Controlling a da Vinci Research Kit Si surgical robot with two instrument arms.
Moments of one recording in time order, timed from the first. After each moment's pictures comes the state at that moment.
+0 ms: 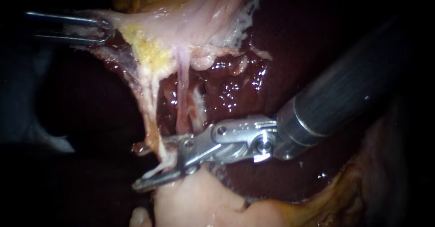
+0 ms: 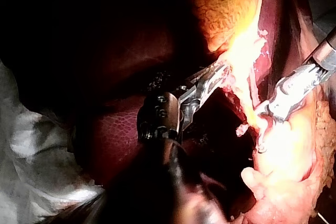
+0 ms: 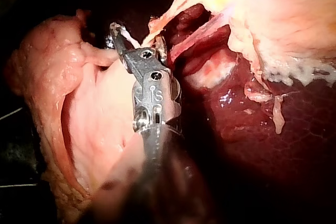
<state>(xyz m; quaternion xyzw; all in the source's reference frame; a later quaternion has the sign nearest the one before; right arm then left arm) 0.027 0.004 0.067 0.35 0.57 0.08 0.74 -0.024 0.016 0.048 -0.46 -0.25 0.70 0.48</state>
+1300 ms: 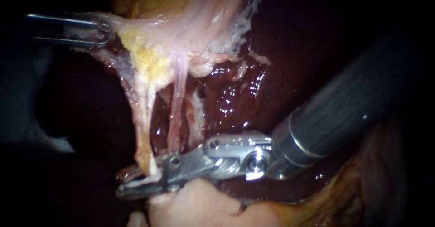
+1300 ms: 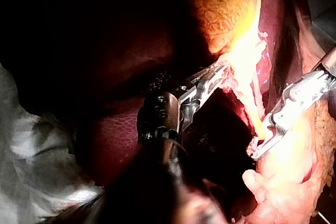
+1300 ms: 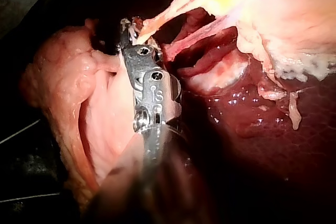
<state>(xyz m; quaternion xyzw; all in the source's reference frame) 0.028 0.001 0.064 0.39 0.57 0.07 0.72 -0.024 0.016 0.048 -0.46 -0.25 0.70 0.48</state>
